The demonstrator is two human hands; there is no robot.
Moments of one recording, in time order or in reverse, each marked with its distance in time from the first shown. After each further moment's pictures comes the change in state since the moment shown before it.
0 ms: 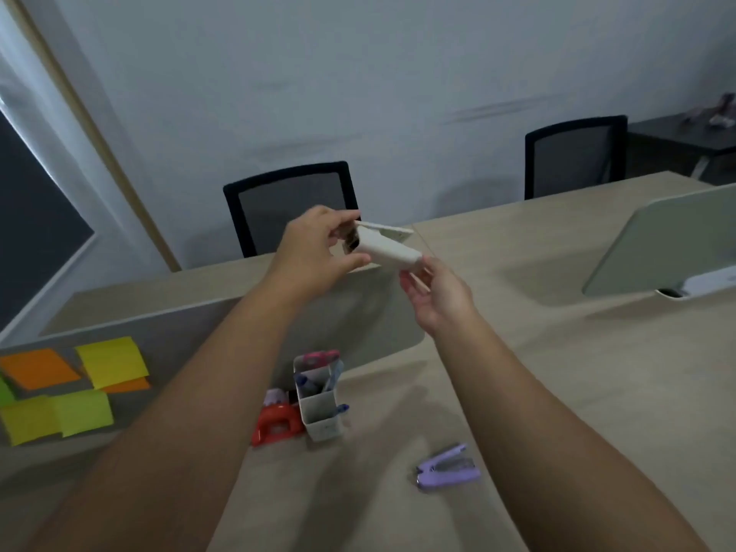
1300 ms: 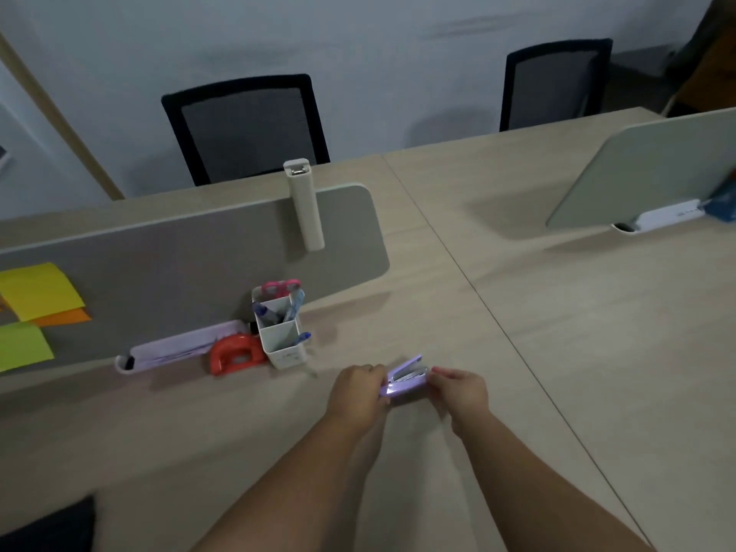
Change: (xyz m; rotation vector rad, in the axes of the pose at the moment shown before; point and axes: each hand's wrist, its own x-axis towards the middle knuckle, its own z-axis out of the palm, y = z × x) left_hand -0.223 -0.040 0.223 0.215 -0.622 -0.193; right_hand -0.053 0.075 -0.271 -0.811 0.506 0.104
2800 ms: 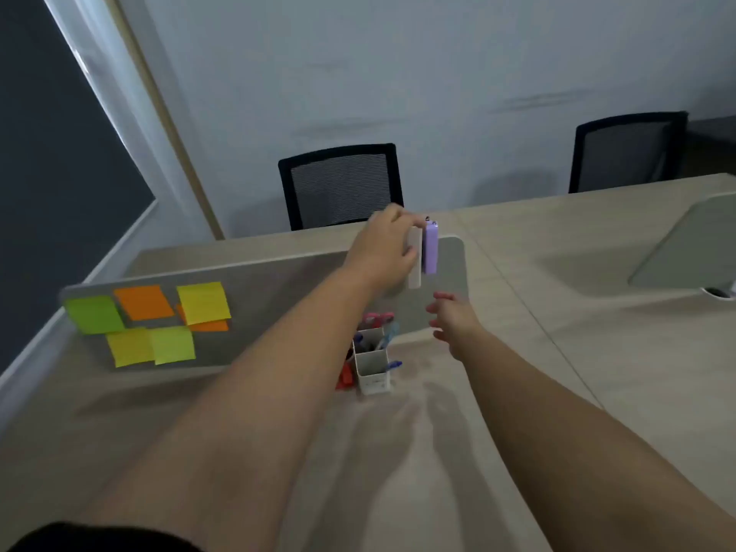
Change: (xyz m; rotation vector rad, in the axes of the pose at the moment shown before) left_hand 0.019 -0.021 -0.278 -0.010 0.578 0.212; right_hand -0.101 -0.150 0.152 -0.157 -0.319 -0.271
